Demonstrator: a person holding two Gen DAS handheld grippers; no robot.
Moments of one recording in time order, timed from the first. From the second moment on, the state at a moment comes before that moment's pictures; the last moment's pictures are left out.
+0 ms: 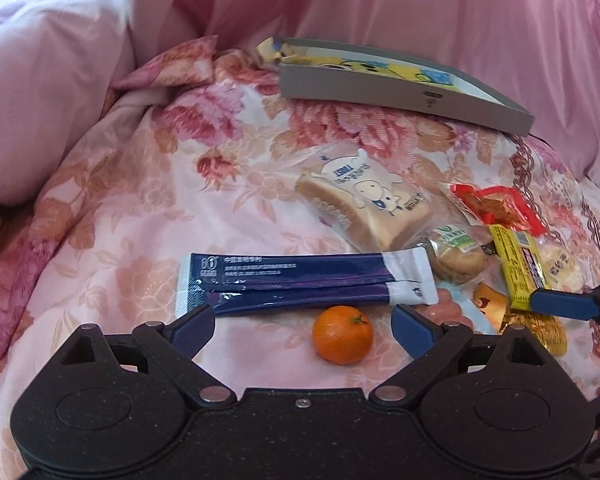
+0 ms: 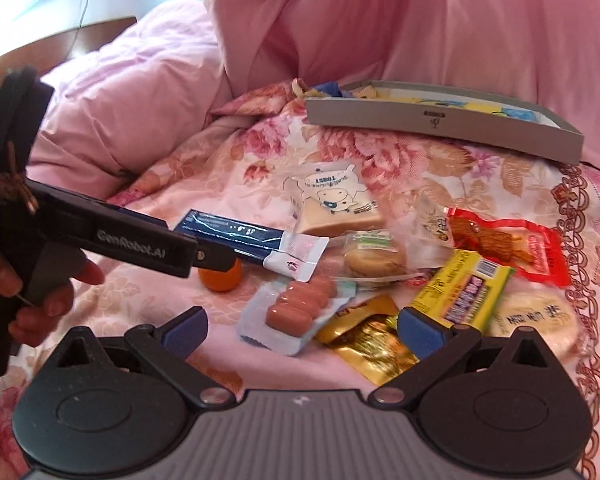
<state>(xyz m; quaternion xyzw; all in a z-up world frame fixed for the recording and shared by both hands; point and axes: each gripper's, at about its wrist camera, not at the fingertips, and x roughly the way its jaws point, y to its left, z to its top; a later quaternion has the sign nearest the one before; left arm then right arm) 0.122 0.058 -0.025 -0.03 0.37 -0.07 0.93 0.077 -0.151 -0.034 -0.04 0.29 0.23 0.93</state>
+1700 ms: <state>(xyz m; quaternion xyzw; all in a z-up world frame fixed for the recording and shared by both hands) 0.131 0.059 -0.037 -0.05 0.42 -0.14 0.90 0.120 -0.117 -0.054 -0.05 0.35 0.20 0.91</state>
